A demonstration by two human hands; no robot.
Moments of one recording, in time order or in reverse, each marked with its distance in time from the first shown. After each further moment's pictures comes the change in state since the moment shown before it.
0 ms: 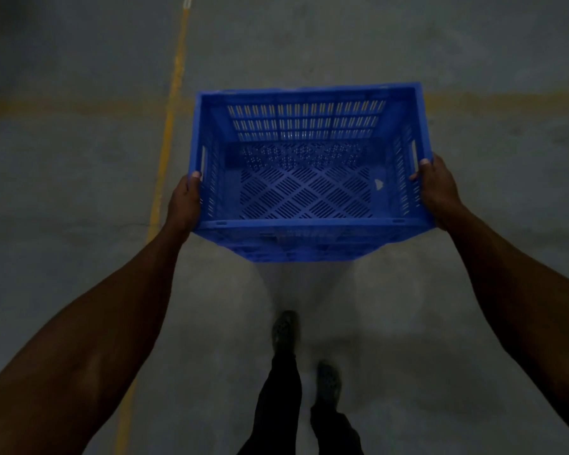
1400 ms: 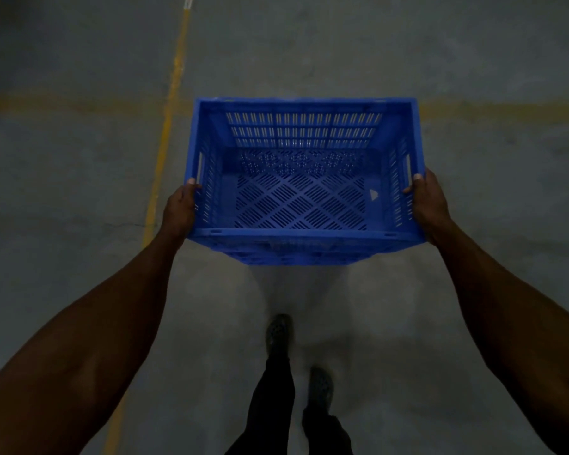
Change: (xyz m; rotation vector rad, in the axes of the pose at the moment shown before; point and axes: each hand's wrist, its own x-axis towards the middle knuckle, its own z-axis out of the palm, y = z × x) left_hand 0.004 -0.007 -0.001 -0.055 0.015 -0.087; right_hand 0.000 0.011 0.001 0.057 -0.003 0.033
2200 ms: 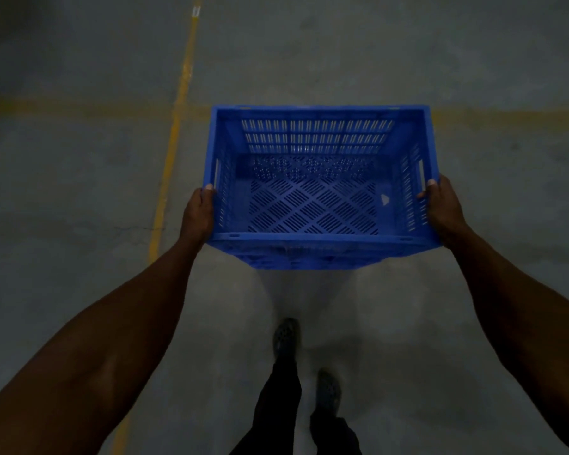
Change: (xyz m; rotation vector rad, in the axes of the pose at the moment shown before) left_hand -0.001 0.001 -0.003 0.028 -0.003 0.063; right_hand -0.005 -0.014 0.001 -0.091 0.002 0.007
